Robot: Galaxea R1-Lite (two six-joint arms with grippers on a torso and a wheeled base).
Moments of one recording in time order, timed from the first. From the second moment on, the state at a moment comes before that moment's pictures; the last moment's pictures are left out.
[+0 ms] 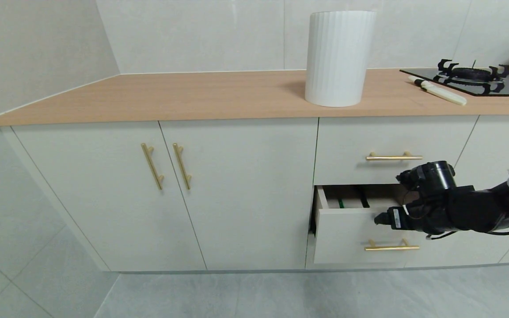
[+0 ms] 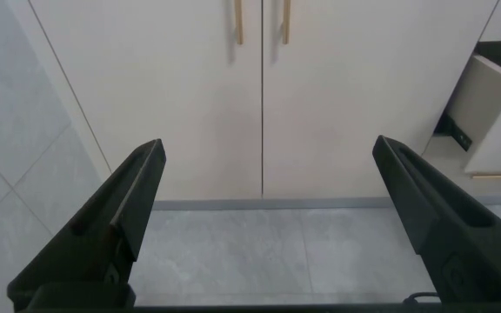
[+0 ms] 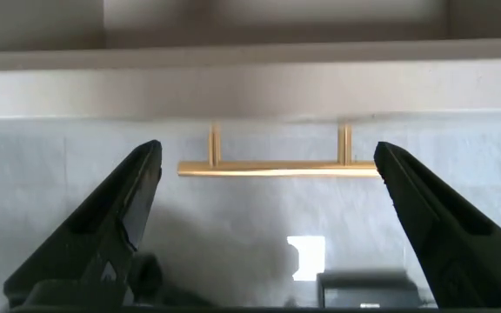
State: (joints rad) left arm 0.01 0.00 0.00 -0.01 -0.01 0.01; right arm 0.15 2.04 -0.98 -0.25 -0.09 0.15
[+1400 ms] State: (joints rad) left arm 0.01 0.00 0.00 -0.01 -0.01 0.01; right arm 0.14 2.25 -1.19 -0.46 -0.12 0.25
